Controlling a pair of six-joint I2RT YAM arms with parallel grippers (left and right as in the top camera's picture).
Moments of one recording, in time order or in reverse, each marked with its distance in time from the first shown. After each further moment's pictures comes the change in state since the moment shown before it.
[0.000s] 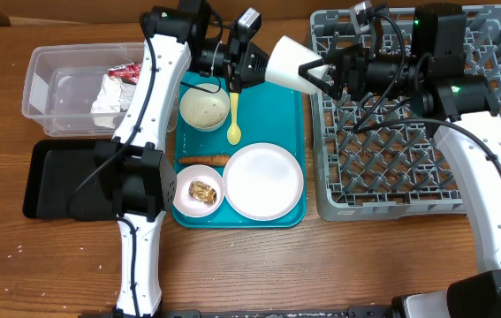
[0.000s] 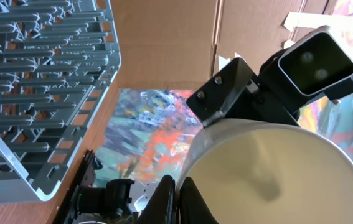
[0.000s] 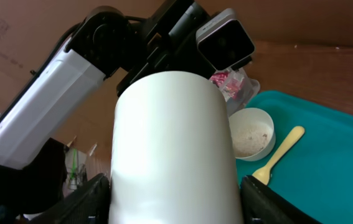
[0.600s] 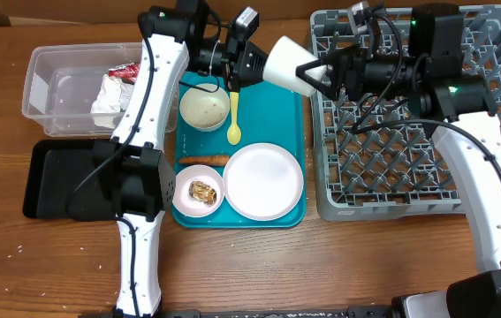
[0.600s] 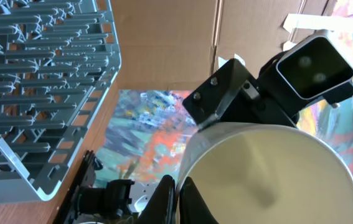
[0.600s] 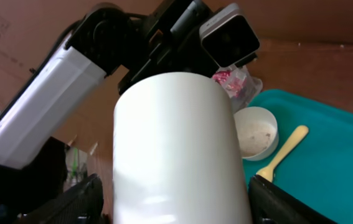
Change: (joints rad) left arm 0.005 0.000 0.000 0.006 0.000 -0.008; right arm 0.018 0.000 0.000 -0.002 0.009 0.011
